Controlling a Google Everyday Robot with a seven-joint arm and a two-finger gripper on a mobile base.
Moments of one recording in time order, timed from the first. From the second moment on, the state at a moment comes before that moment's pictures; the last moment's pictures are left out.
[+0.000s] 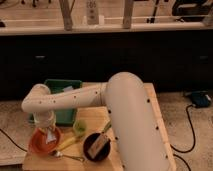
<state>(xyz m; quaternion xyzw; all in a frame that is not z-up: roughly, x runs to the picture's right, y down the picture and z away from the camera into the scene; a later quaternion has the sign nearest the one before) -0.304 0.220 0.763 -0.18 -0.34 -0.74 0.55</state>
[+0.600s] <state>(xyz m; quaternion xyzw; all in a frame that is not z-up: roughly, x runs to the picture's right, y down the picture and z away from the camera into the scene) -0.360 0.216 0.784 -0.15 -0.38 -0.77 0.49</state>
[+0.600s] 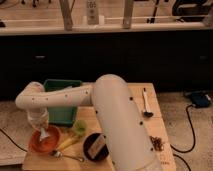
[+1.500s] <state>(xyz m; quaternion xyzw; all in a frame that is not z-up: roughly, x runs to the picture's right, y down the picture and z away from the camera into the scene) -0.321 0.249 0.724 -0.16 -0.37 -0.79 0.47</state>
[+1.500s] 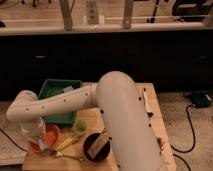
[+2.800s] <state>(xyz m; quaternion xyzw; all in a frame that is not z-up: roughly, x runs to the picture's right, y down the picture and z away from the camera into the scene) -0.381 0.236 0.760 -0.14 -0.39 -0.81 0.41</state>
